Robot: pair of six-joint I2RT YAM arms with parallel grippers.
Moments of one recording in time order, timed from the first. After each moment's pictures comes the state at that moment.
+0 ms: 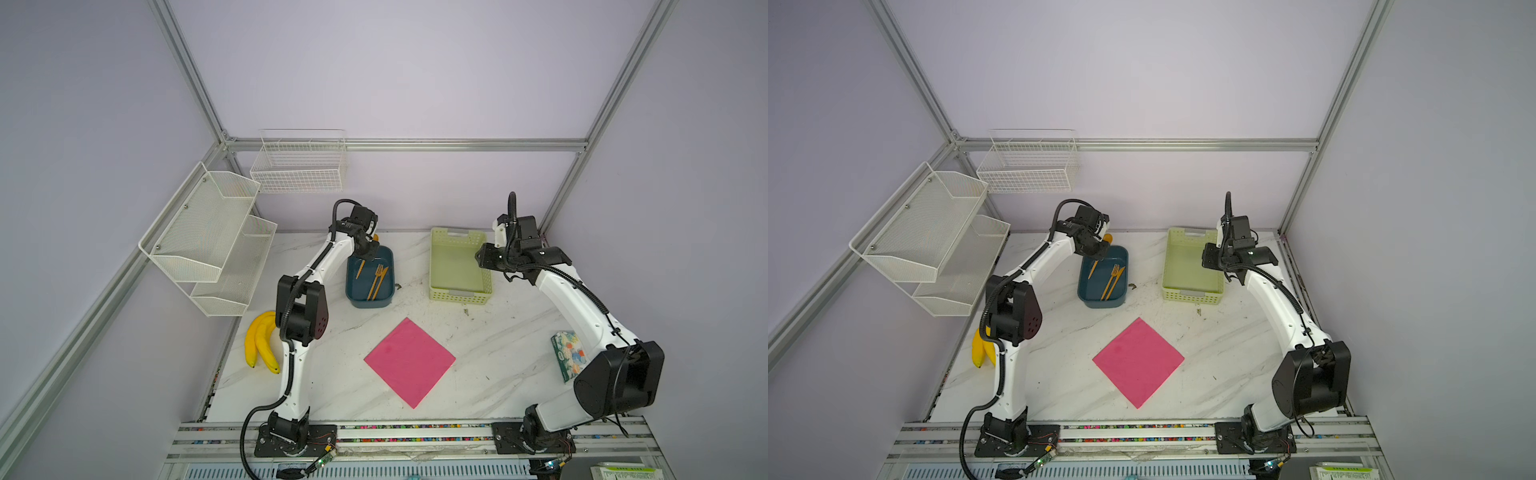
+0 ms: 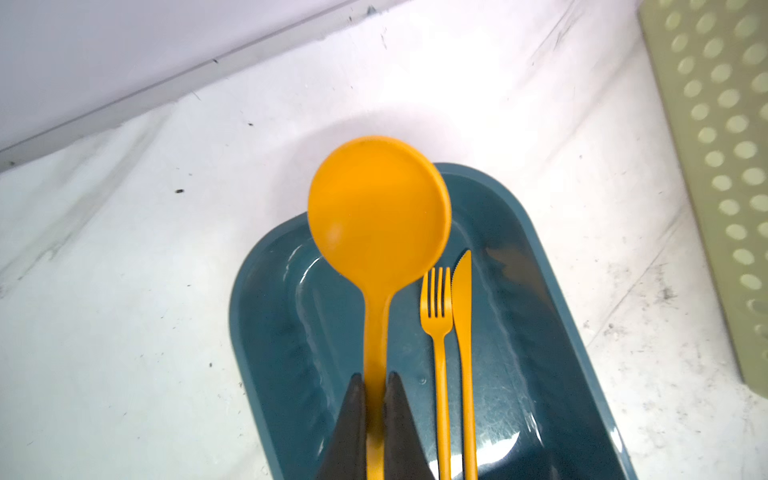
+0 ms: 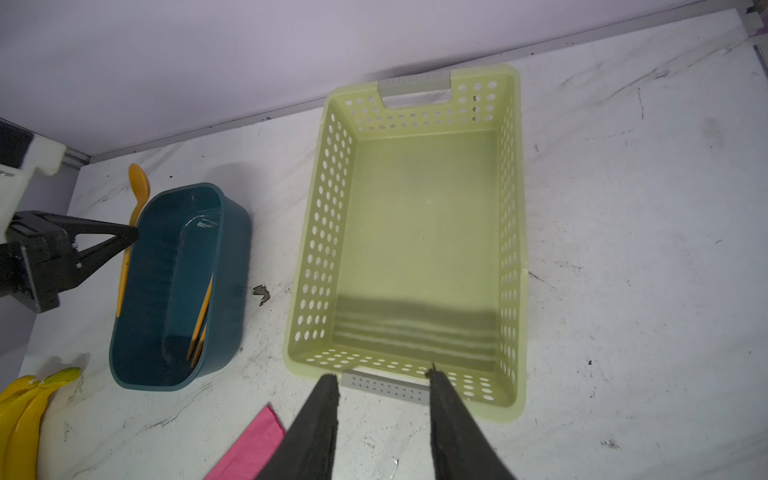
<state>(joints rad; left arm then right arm) -0.30 2.20 2.07 -0.87 -0.07 0.04 0.21 1.51 1.43 -0.67 -0.10 0.34</state>
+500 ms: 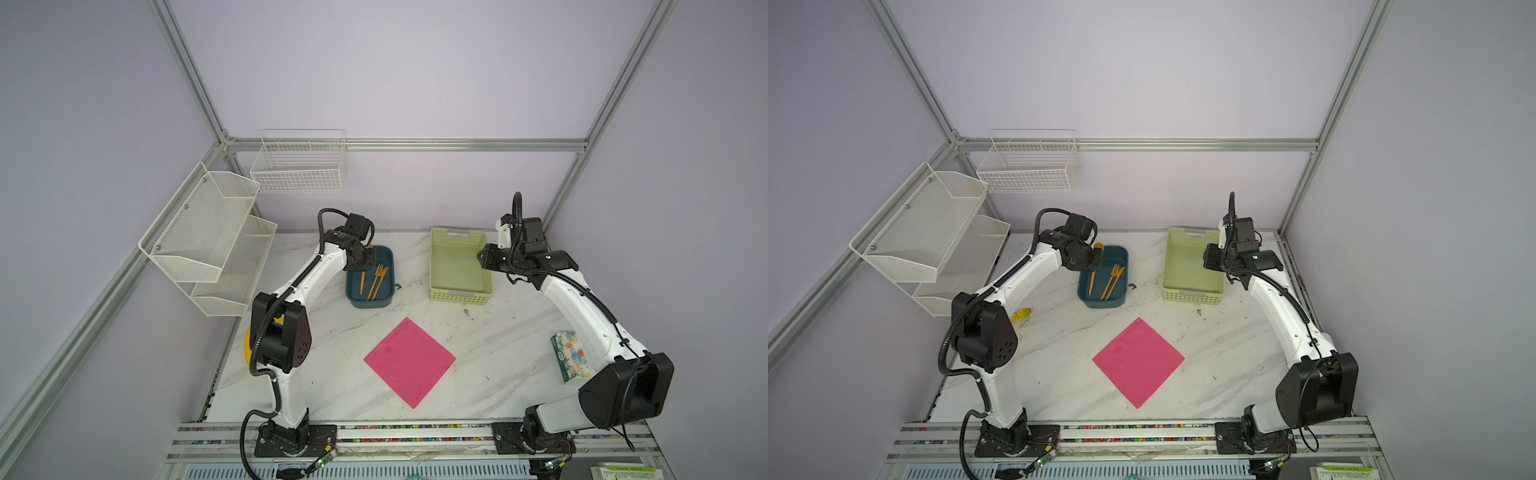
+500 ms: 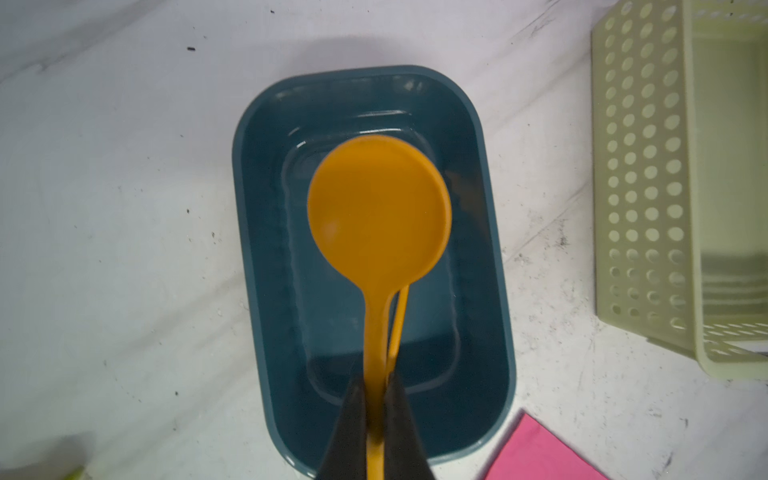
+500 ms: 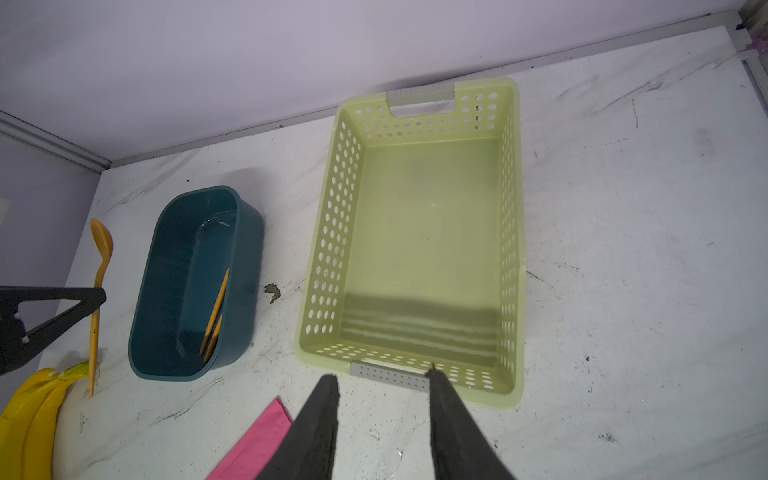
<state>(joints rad) -0.37 1.88 1.73 -0.88 -0.06 -0.29 0.21 1.45 1.40 -0.67 -0.11 0.34</state>
